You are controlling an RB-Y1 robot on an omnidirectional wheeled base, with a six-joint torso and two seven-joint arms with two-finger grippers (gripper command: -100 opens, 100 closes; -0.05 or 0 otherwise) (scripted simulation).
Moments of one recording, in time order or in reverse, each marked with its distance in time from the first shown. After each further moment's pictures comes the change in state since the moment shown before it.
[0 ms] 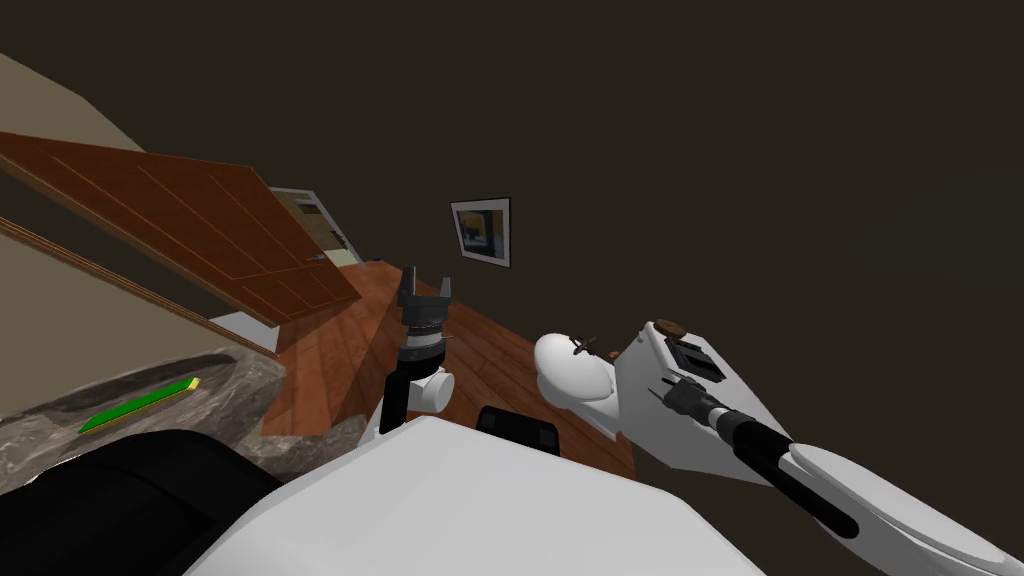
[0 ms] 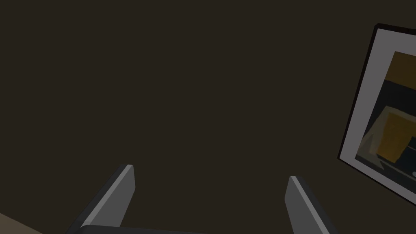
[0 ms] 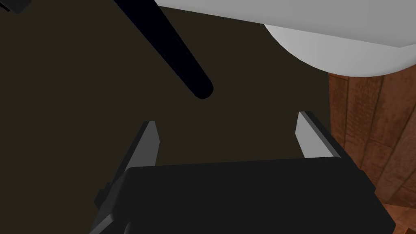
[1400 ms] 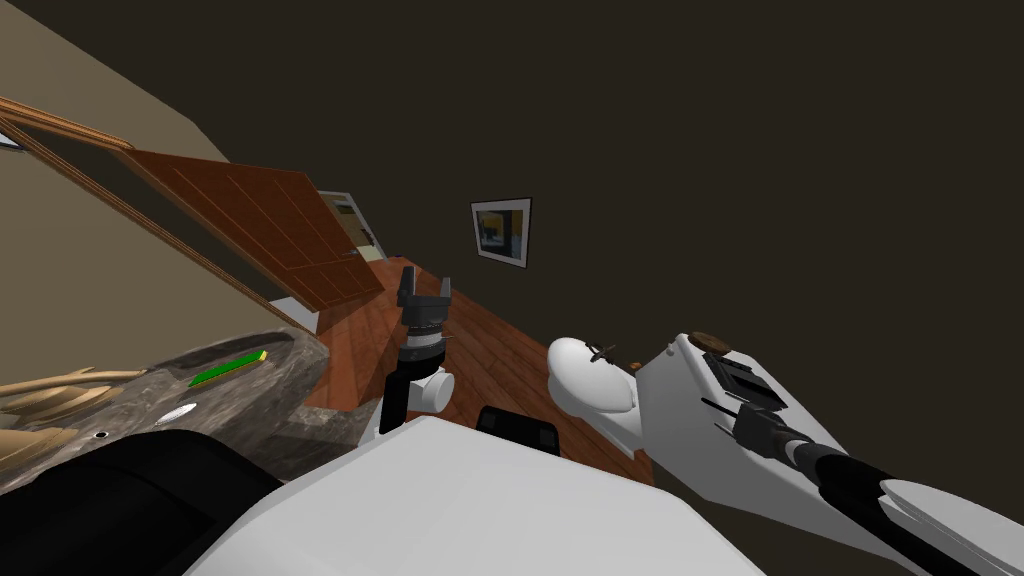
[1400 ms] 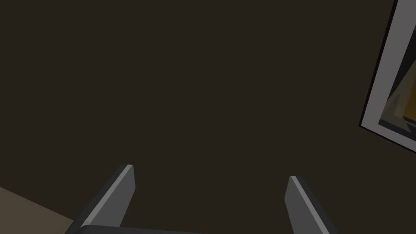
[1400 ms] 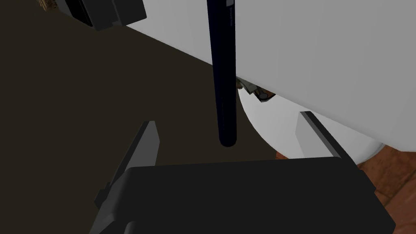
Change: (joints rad) left arm 0.000 0.000 0.000 0.000 0.000 0.000 0.000; right arm -0.008 -0.109 0.010 0.244 0.128 0.003 0.133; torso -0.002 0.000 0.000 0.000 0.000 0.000
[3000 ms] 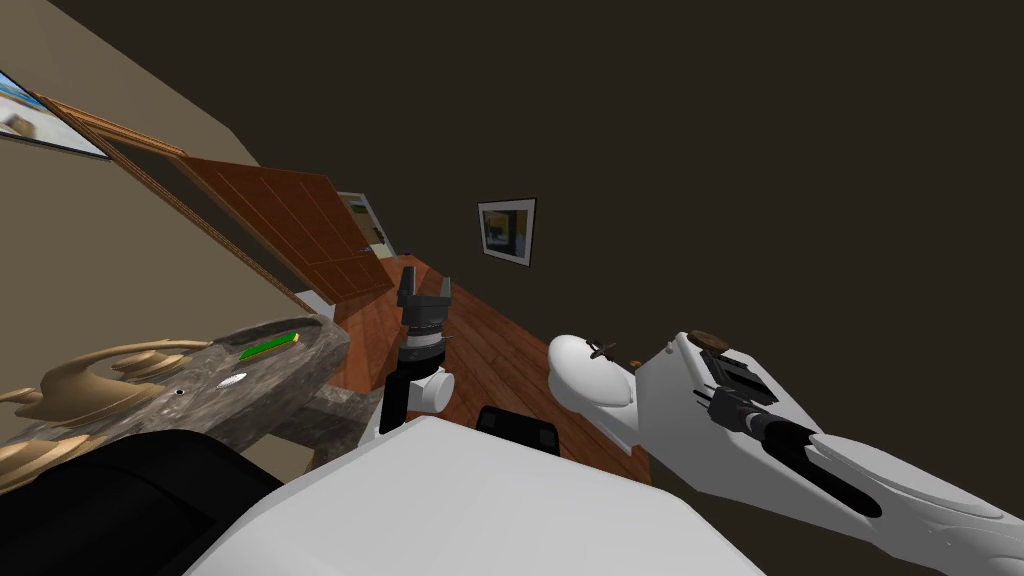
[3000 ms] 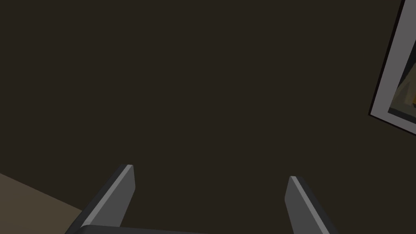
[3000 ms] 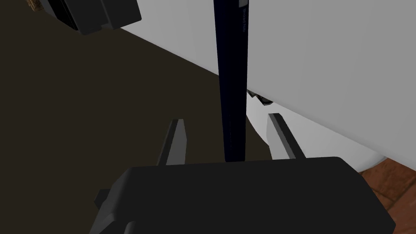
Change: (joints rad) left arm 0.000 0.000 0.000 0.000 0.000 0.000 0.000; right arm -0.311 0.003 0.350 0.211 -0.247 0.051 0.108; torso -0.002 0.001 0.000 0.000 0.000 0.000
